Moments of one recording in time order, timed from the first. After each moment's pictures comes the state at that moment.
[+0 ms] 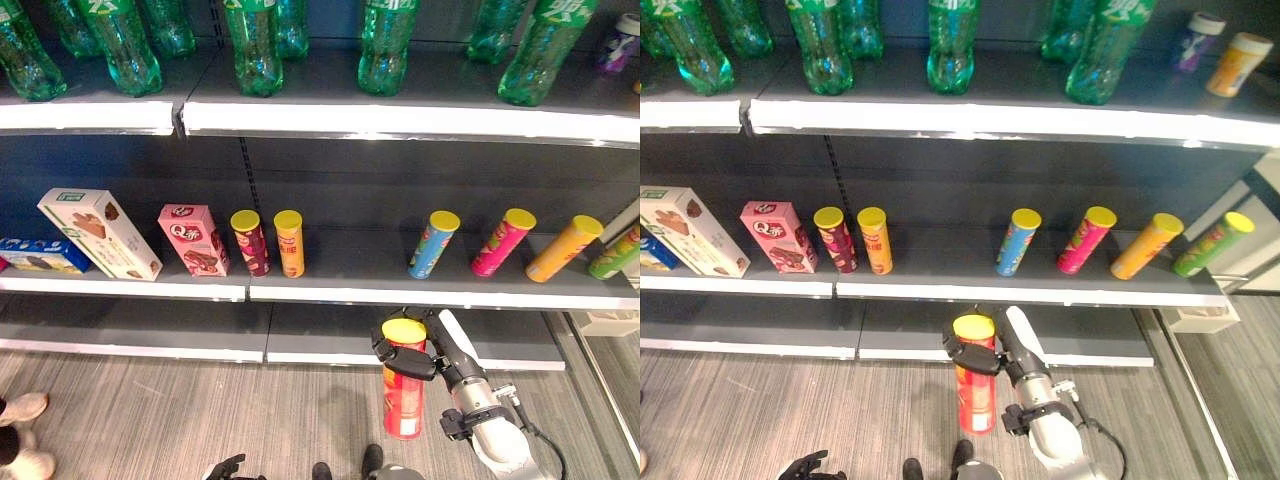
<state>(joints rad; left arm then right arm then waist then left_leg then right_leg) 0.11 0.17 -0.13 1.17 -0.16 -0.10 0.09 0.27 -0.46 0.21 -0.21 -0.23 -0.06 -0.12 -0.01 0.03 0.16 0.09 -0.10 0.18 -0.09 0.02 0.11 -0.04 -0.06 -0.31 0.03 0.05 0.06</state>
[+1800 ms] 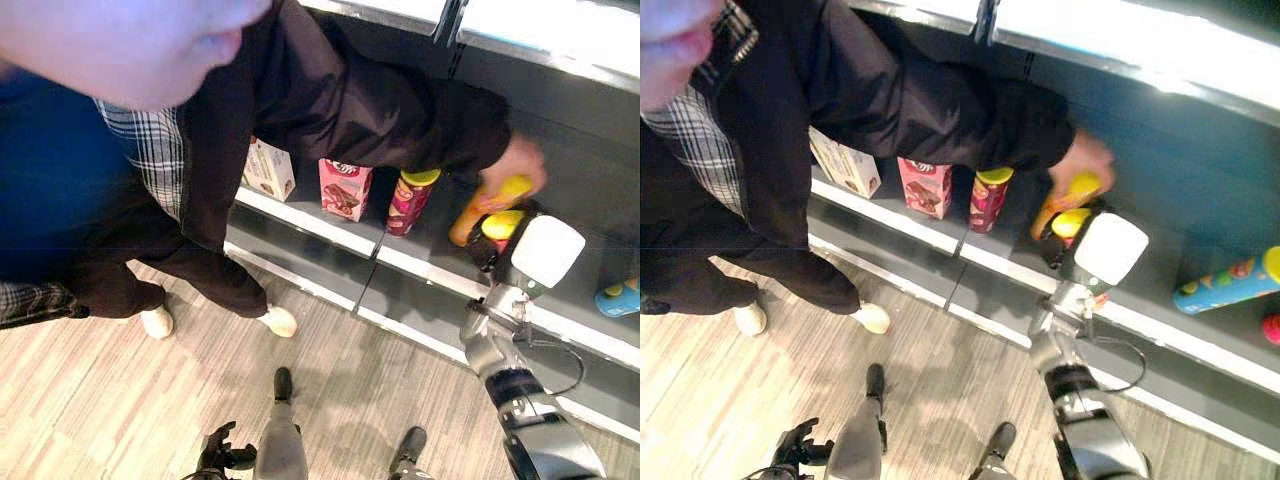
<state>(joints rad) 0.04 0.21 -0.29 1.05 -0.20 -0.15 0.23 -0.65 -0.38 0.04 0.78 -0.51 0.26 -1.12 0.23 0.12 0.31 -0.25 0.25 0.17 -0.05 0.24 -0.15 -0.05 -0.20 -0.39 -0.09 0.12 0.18</state>
